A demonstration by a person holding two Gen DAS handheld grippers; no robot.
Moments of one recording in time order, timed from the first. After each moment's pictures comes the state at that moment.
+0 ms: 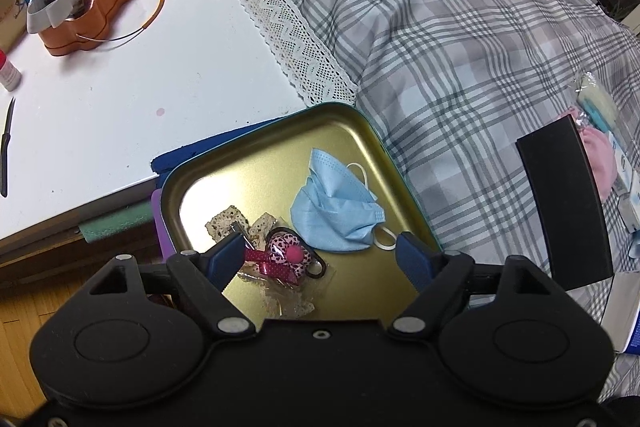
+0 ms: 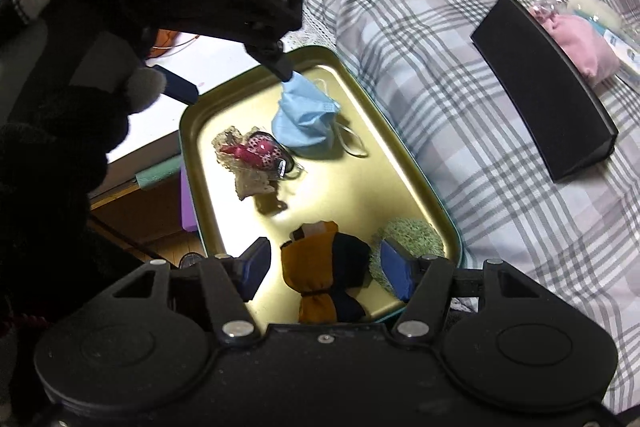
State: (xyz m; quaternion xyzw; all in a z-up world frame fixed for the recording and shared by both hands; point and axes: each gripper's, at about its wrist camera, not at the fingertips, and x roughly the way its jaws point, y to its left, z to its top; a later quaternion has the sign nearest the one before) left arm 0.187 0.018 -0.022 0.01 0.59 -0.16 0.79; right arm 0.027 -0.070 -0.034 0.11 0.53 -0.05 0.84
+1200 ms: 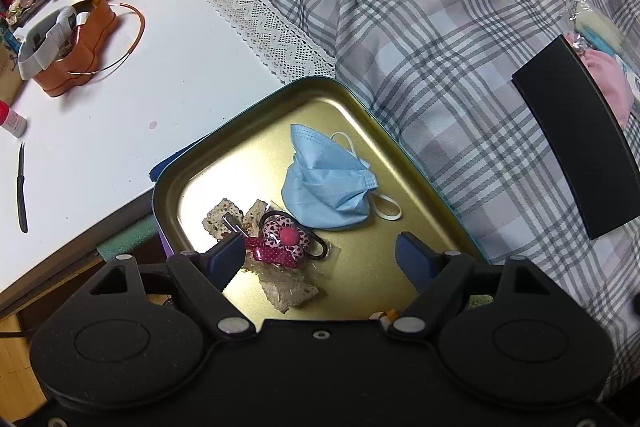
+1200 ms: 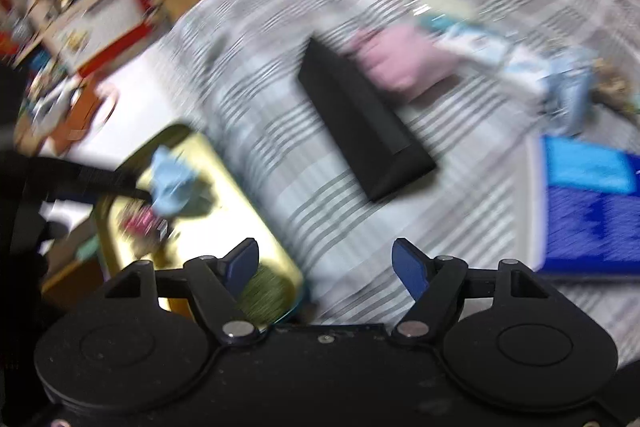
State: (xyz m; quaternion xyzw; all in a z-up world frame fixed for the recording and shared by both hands) left arm 0.158 -0.018 -0.033 0.11 0.57 -0.17 0.79; right arm -0.021 -0.200 0.017 0.16 0.46 -0.19 0.85
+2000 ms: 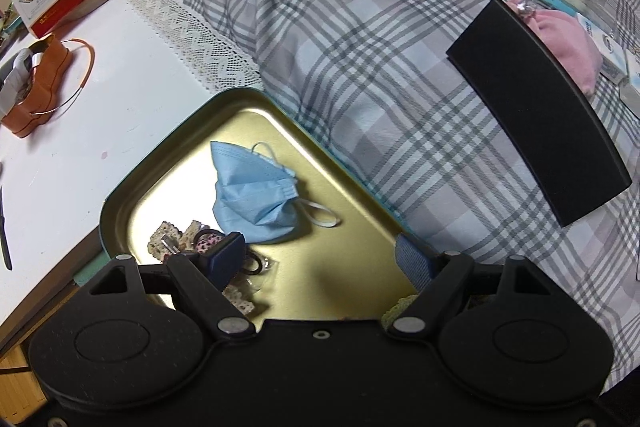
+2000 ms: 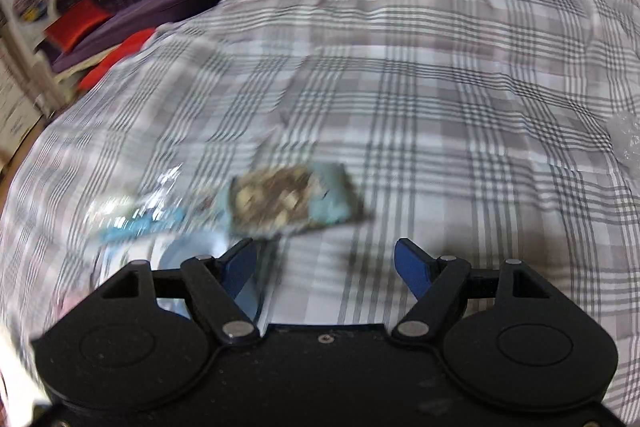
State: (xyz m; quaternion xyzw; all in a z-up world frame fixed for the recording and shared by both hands) left arm 0.143 -0.071 -0.041 0.15 0.56 -0.21 0.78; right arm -0.072 -0.462 0.040 0.30 0.33 -0.48 0.75
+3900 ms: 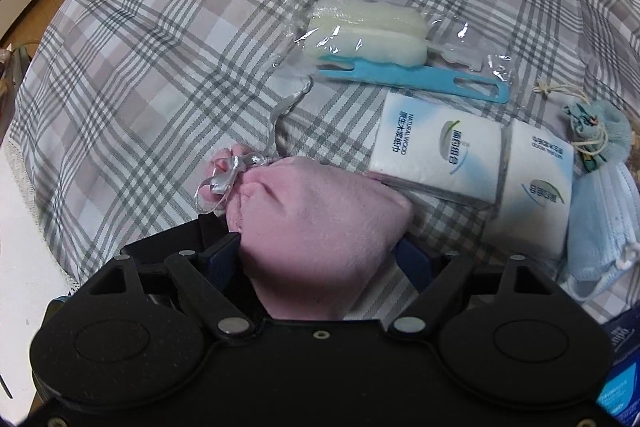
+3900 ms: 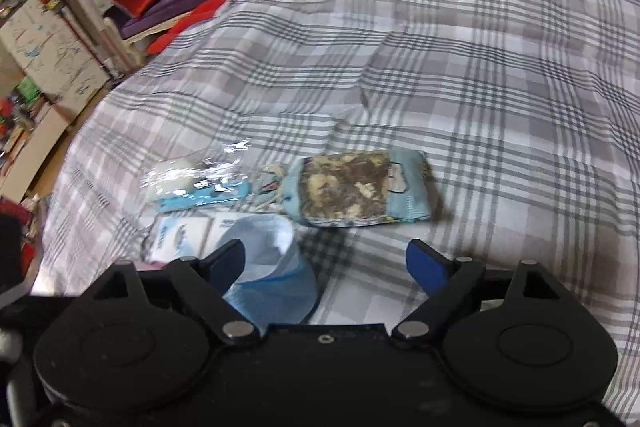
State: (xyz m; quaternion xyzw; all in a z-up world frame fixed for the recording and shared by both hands) left arm 0.153 -0.322 -0.028 0.24 0.54 -0.29 0.75; right arm -0.055 -0.463 0.037 0.30 0.36 -0.34 0.82
